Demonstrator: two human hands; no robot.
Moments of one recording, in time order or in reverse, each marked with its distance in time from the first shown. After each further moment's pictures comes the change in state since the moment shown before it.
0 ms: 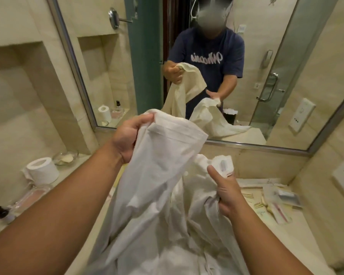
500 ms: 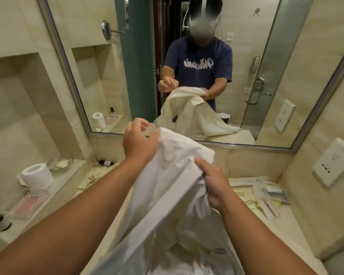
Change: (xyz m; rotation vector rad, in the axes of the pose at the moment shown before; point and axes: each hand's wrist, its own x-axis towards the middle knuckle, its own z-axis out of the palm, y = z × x) left_hand 0.014 -0.052 0.034 0.993 0.683 0.477; right_hand -0.035 -0.029 0.020 -0.085 -0.089 0.037
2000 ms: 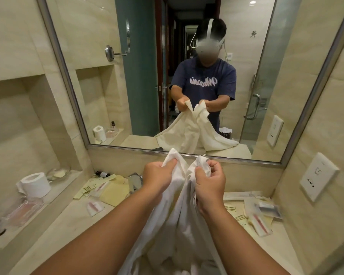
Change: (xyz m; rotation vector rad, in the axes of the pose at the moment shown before) left_hand -0.090 0.067 0.048 -0.287 -0.227 -0.478; right_hand -0.005 -0.023 -0.024 -0.106 0.285 -0.491
